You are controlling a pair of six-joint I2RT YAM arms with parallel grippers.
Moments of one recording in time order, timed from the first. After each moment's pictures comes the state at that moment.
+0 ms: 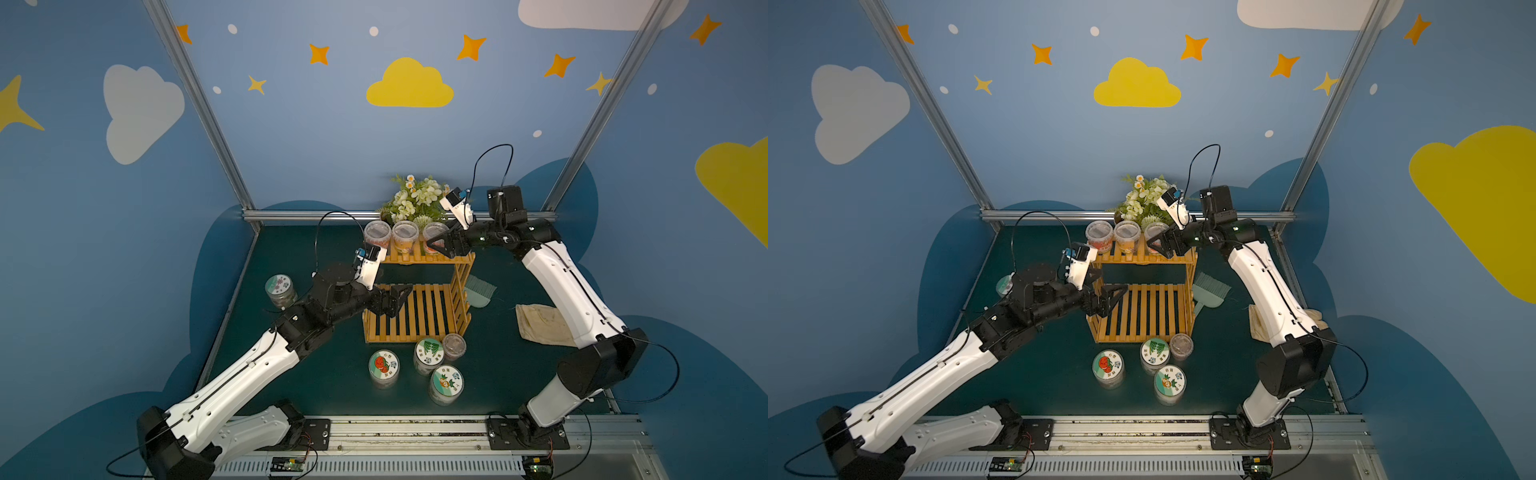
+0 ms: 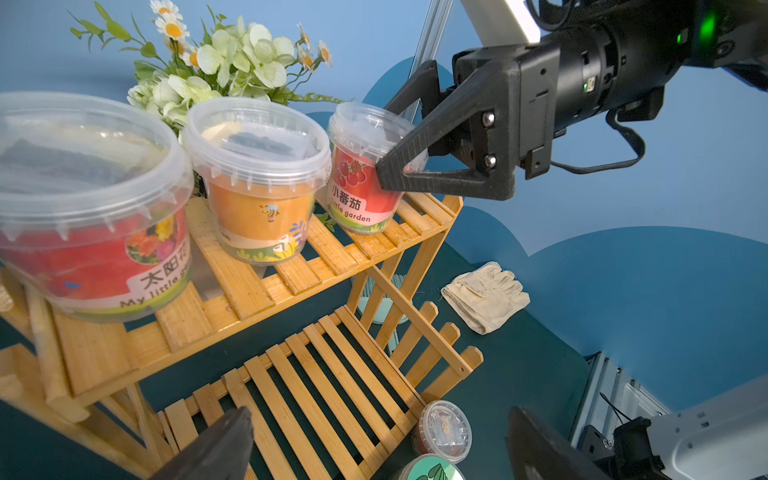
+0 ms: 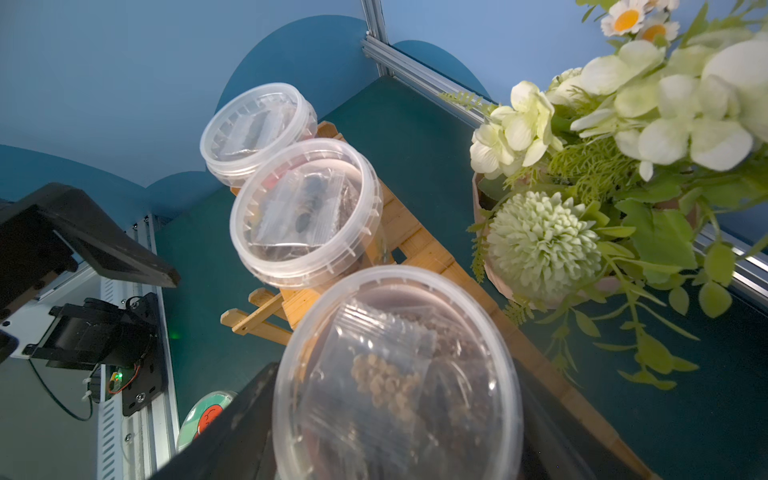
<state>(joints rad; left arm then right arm) -0.70 1.07 1.04 -0.26 0.13 -0.26 0.39 1.66 1.81 -0.81 -0.65 -0.21</state>
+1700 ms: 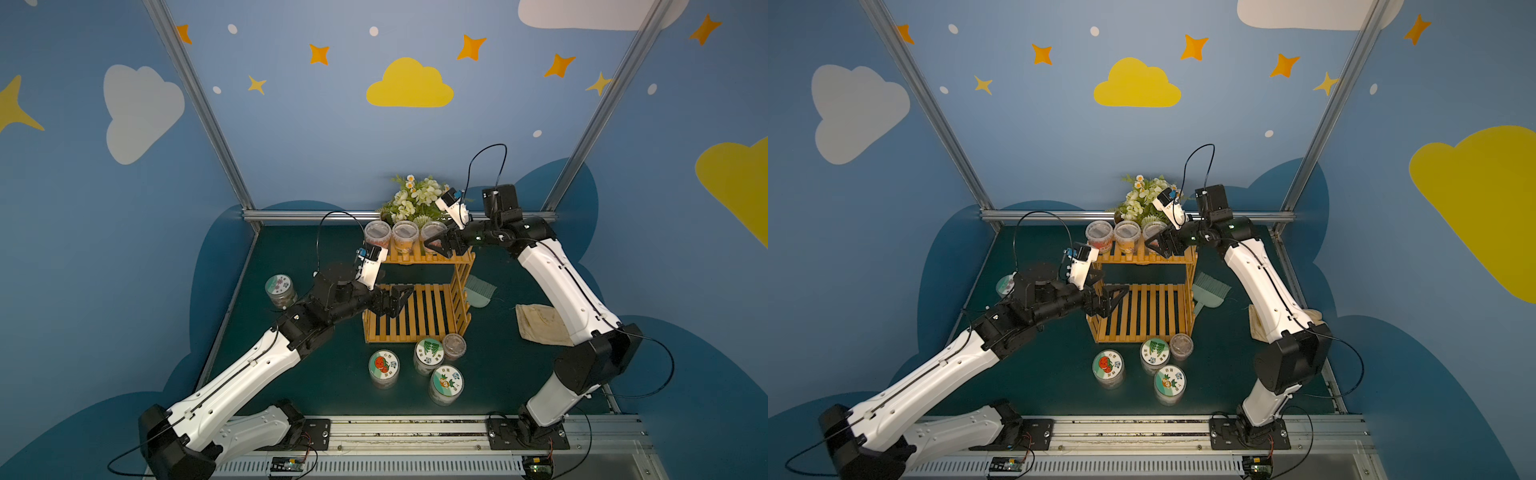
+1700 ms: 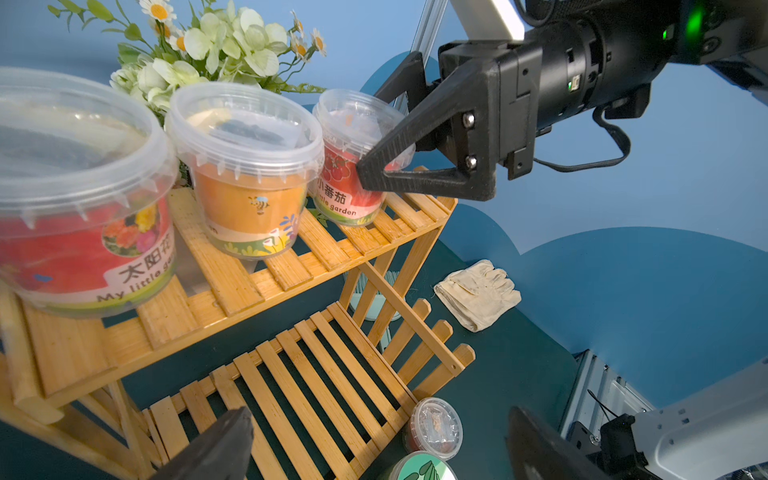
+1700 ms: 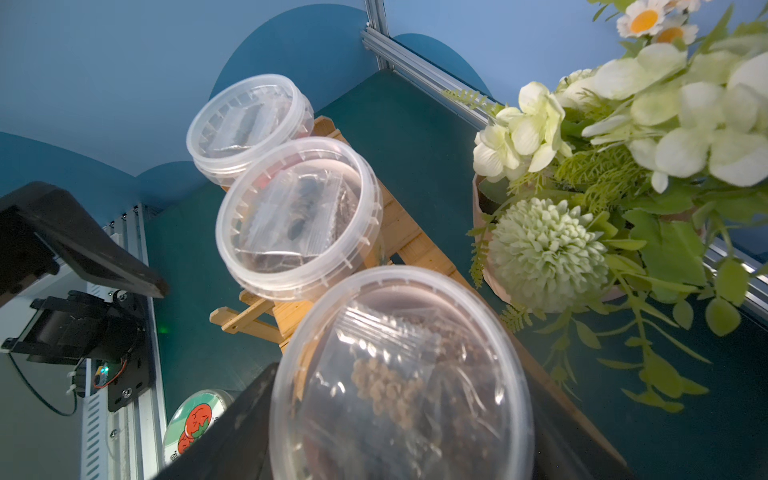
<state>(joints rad) -0.70 1.08 1.04 -0.26 0.15 -0.28 0.40 1.68 1.83 -0.82 -0.63 -0.24</state>
